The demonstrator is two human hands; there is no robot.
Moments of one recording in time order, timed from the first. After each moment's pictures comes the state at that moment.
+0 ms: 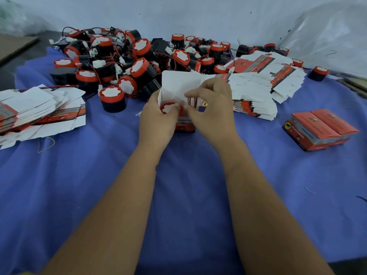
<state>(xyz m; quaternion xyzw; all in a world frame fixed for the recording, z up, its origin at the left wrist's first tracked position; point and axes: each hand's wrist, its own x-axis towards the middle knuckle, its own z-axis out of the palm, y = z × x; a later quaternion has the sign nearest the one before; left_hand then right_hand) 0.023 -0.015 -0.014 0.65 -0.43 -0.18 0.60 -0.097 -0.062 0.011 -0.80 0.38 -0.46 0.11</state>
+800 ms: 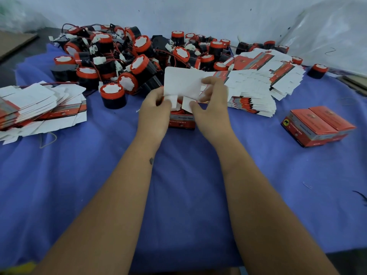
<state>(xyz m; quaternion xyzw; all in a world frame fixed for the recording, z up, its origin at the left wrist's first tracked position) 0.025 -0.011 -0.006 0.61 -0.38 -0.27 0.64 -0.096 -0.059 0.002 -0.72 0.39 -0.48 0.31</state>
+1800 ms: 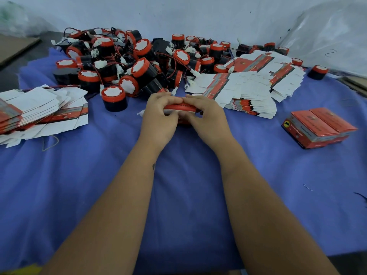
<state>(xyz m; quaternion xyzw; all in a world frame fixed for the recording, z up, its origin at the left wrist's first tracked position) 0.024 -0.009 -0.010 0.63 -0.50 -0.18 0.57 -0.097 -0.067 -0.007 -0.80 0.35 -0.39 0.27</state>
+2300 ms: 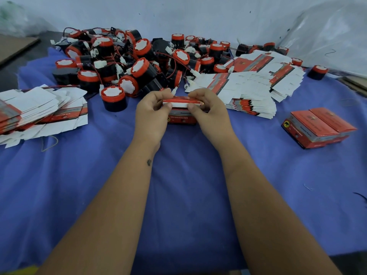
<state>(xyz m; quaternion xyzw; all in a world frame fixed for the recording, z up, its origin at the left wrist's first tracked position) 0.030 -0.012 -0.011 0.54 -0.38 -0.29 0.69 -0.100 -0.063 -0.001 -0.72 0.36 -0.44 0.40</state>
